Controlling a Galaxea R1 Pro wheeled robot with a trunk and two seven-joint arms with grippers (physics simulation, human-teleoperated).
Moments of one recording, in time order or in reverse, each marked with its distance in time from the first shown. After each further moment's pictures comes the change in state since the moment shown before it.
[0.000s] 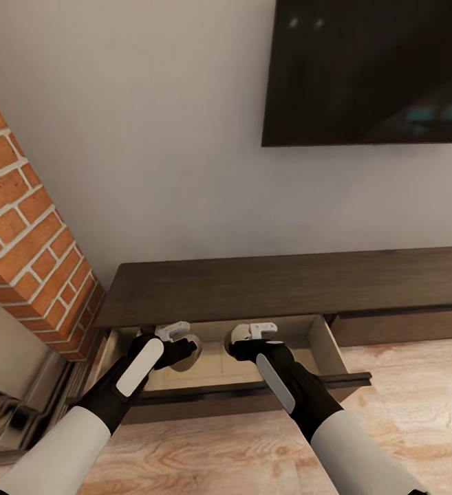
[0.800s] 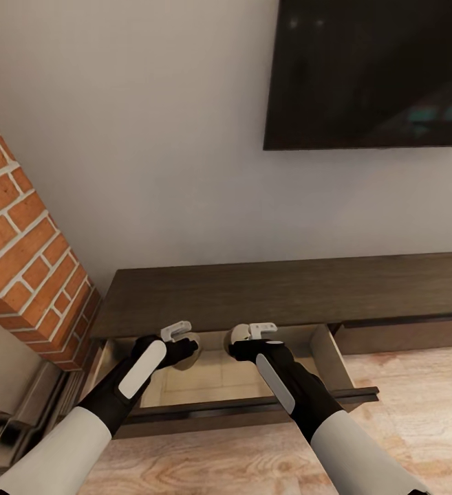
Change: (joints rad) left arm 0.000 0.001 -0.036 0.000 0.002 -0.050 0.000; right arm 0.000 0.000 0.003 0.000 -0.001 0.000 0.000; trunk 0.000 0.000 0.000
